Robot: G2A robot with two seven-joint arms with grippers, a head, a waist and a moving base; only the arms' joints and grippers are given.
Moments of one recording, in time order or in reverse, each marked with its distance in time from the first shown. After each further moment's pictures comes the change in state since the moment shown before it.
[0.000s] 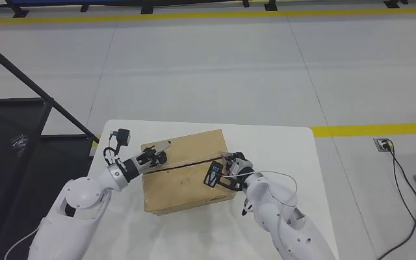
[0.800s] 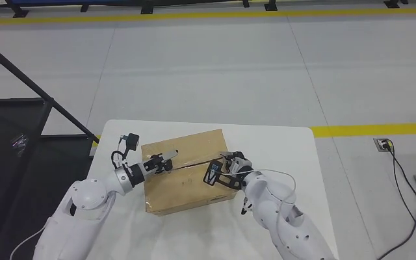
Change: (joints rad) left arm -0.001 -0.007 0.028 0.021 0.009 -0.016 -0.058; right arm 0.016 -0.013 -0.001 0.022 0.016 -0.013 0.029
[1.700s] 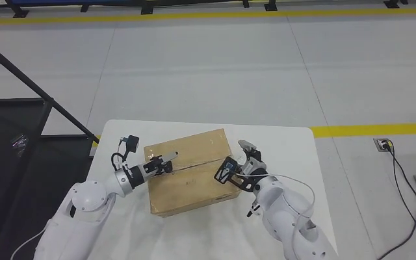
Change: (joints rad) left arm 0.016 -0.003 -0.008 -0.004 0.005 -0.006 -0.001; right arm -0.127 0.010 0.111 -0.175 0.016 0.057 0.027
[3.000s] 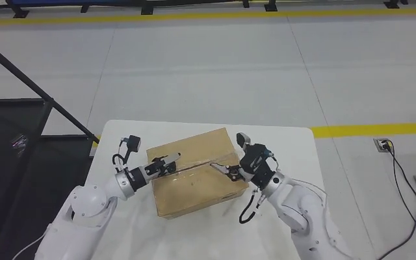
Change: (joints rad) left arm 0.052 -0.004 -0.030 -0.095 -0.014 -0.023 0.028; right arm 0.028 -0.021 0.116 0.135 0.916 -0.168 -0.275
